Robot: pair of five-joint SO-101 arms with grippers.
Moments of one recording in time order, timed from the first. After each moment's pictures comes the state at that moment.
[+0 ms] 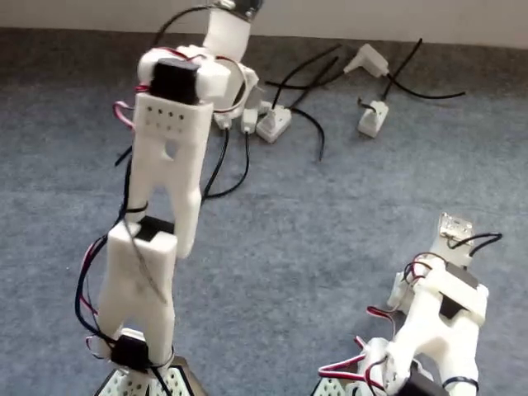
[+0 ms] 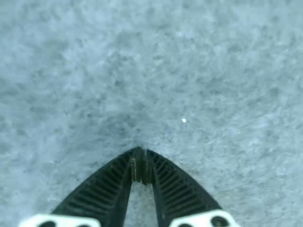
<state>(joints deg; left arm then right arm) 9.9 34.7 -79.2 99.8 -10.2 27.3 -27.0 68.3 50.1 14.2</state>
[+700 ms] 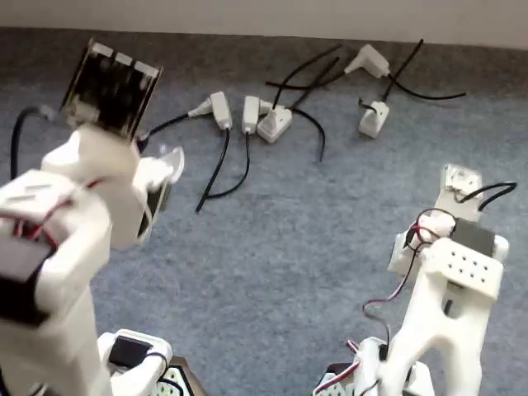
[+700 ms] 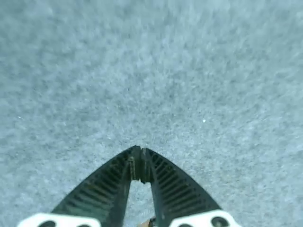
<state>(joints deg) 7.0 -39.6 -17.2 101.5 -10.1 17.2 -36.6 42.5 80.0 7.3</state>
